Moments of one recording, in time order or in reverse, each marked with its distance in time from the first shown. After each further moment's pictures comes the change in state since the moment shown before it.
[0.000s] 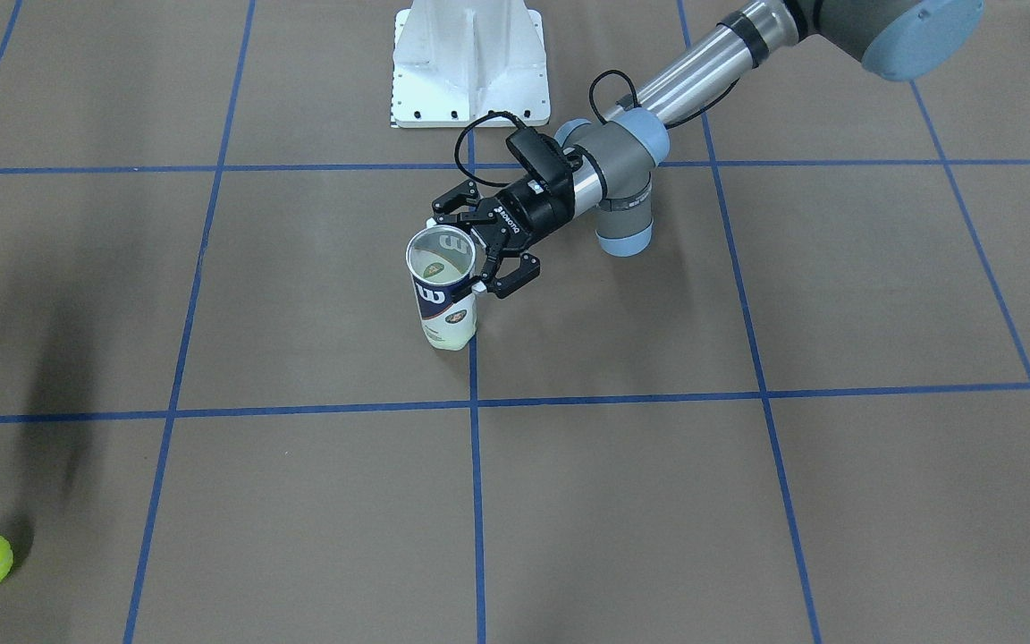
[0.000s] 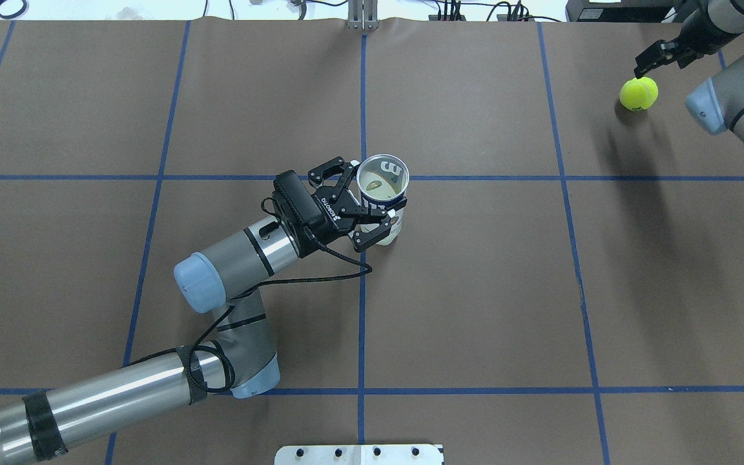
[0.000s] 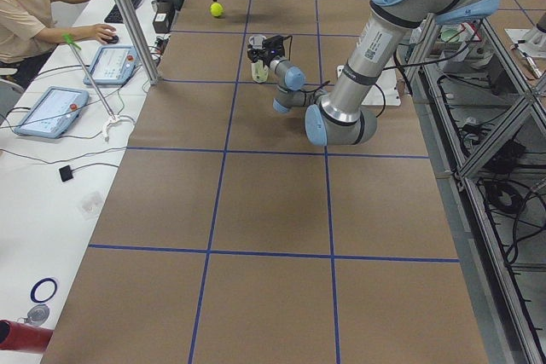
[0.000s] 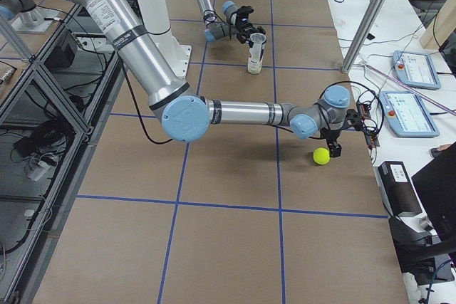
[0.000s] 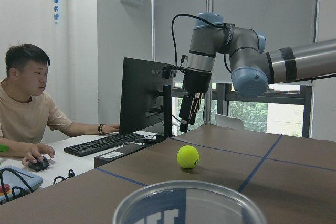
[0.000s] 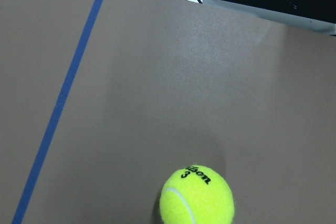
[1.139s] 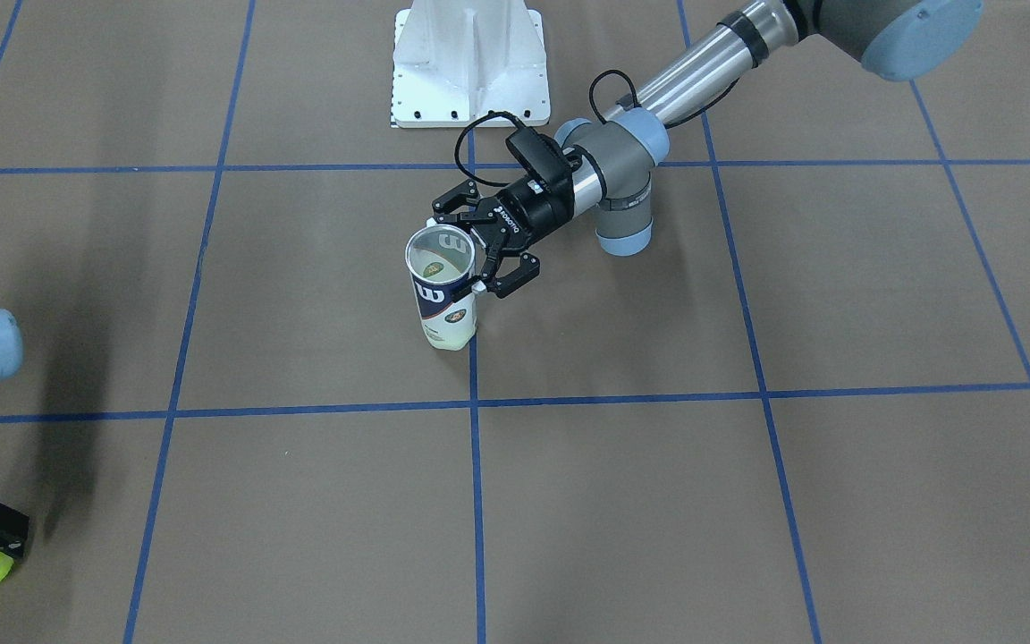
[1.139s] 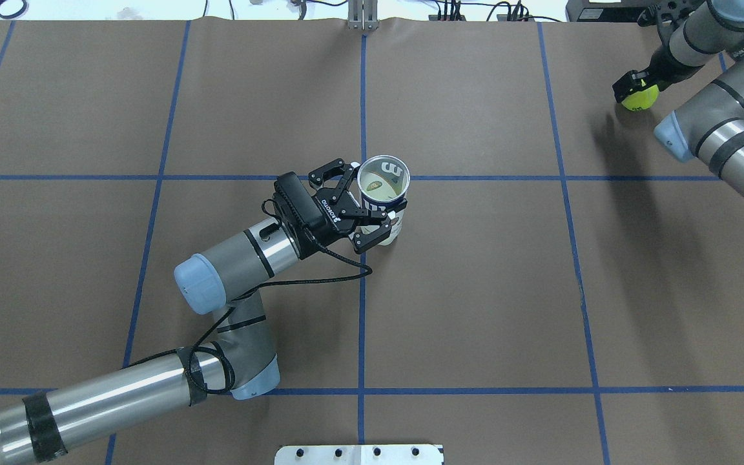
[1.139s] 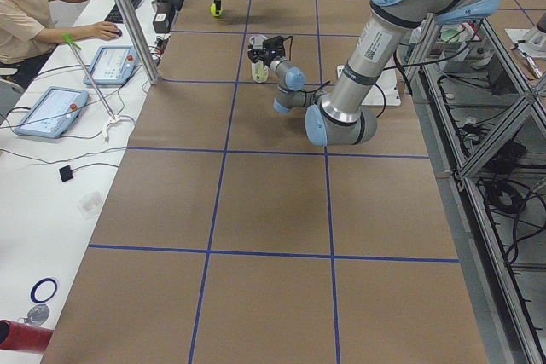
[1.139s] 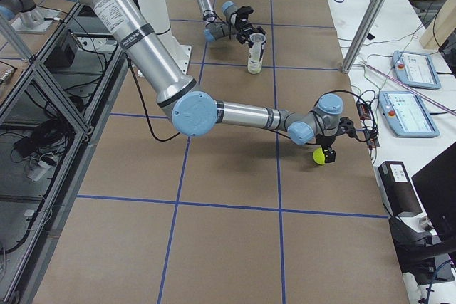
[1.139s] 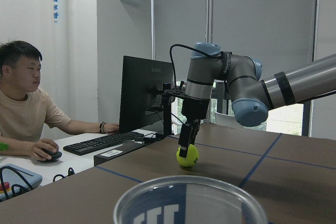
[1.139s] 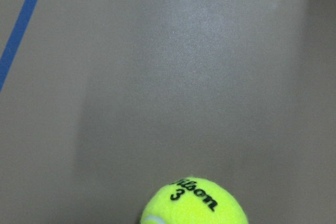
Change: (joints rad) left arm 0.003 0.001 0.001 0.000 0.000 0.000; right arm -0.088 0.029 -0.106 0.063 -0.125 0.054
